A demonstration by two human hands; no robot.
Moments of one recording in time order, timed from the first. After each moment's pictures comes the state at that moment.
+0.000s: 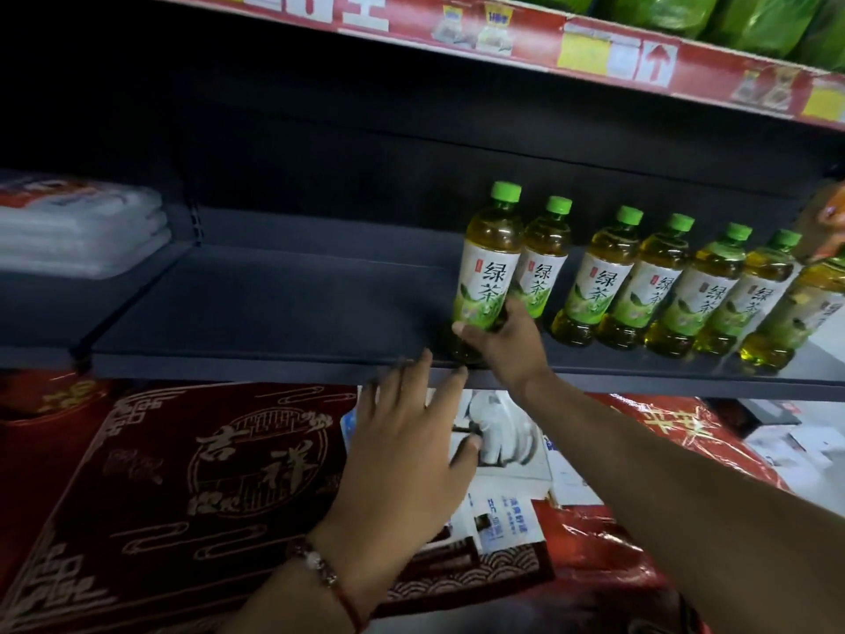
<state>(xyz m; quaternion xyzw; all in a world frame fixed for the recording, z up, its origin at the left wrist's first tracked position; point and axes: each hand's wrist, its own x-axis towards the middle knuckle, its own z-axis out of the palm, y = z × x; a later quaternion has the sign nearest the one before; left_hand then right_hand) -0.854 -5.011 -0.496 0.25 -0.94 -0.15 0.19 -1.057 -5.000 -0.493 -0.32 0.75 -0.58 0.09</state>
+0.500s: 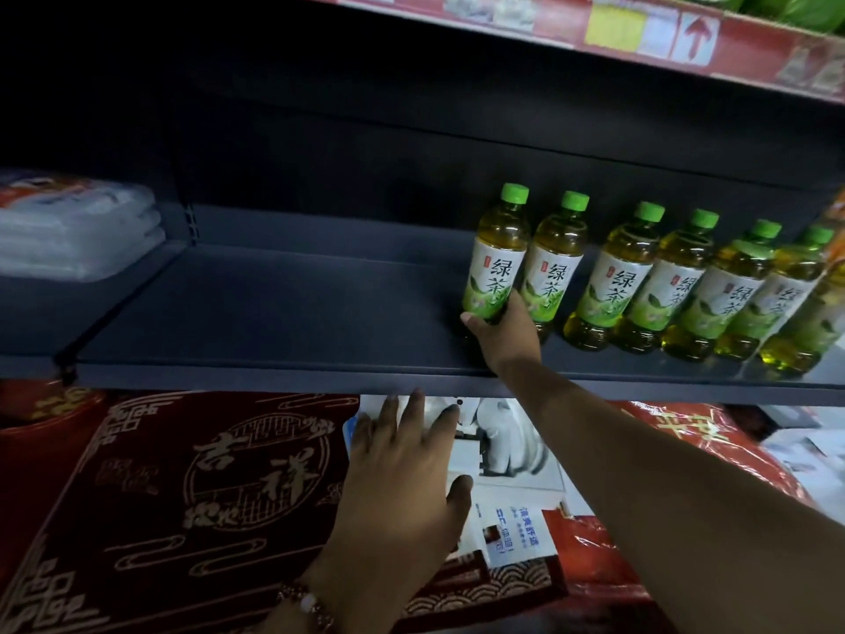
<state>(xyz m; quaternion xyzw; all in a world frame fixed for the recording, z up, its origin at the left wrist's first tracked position) -0.853 -5.018 -0.514 0.26 -0.95 -0.13 0.08 -1.090 -5.036 -0.513 -0.28 0.82 -0.51 0.03</state>
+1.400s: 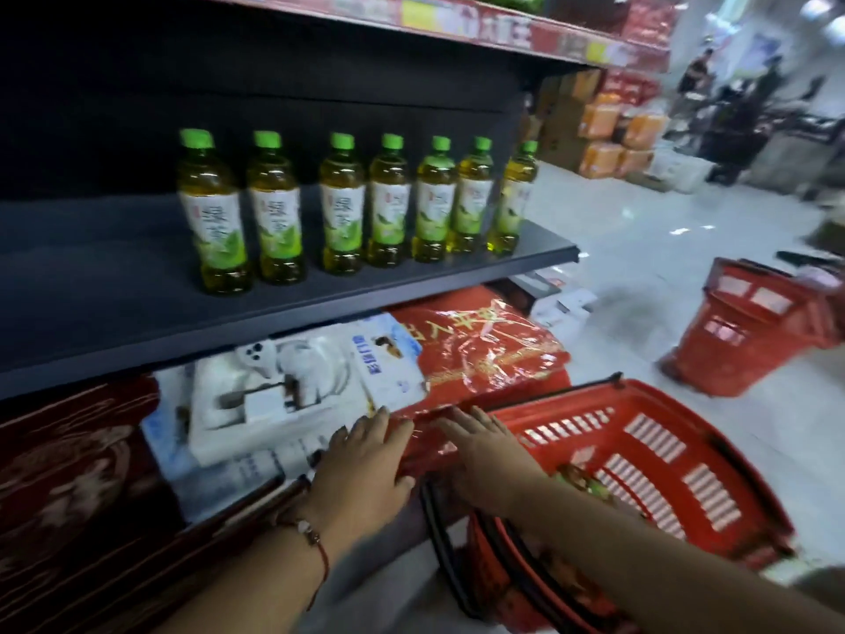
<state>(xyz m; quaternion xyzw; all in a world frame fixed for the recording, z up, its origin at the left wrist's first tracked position) -0.933 -4.848 -0.570 0.02 -0.99 -0.10 -0.04 -1.021 -4.681 -0.574 -0.33 0.94 -0.01 0.12</state>
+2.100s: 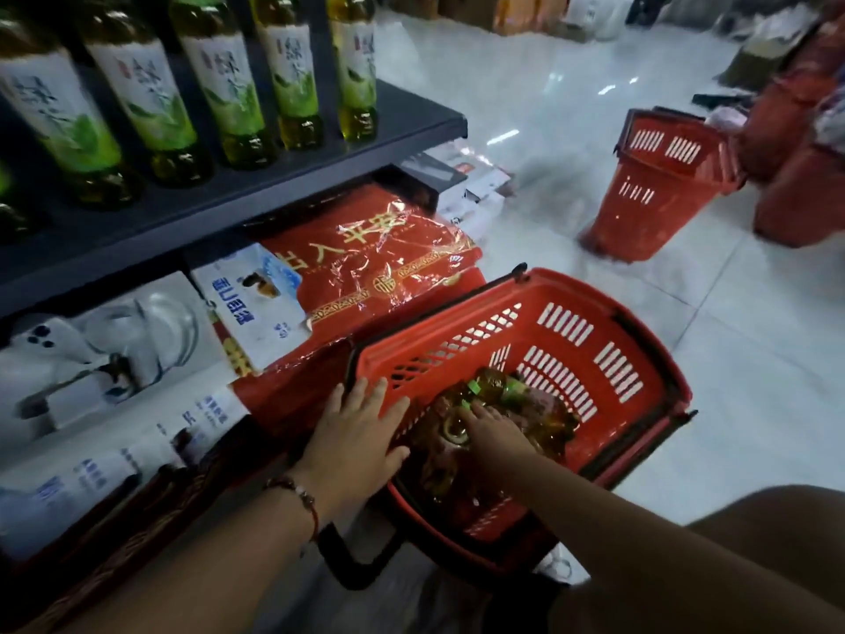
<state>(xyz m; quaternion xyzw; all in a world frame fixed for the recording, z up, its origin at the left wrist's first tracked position) -1.026 -4.726 -0.645 -0.14 -0.98 0.01 -0.15 -1.077 -4.520 -0.713 -0.13 0.96 -0.05 0.25</state>
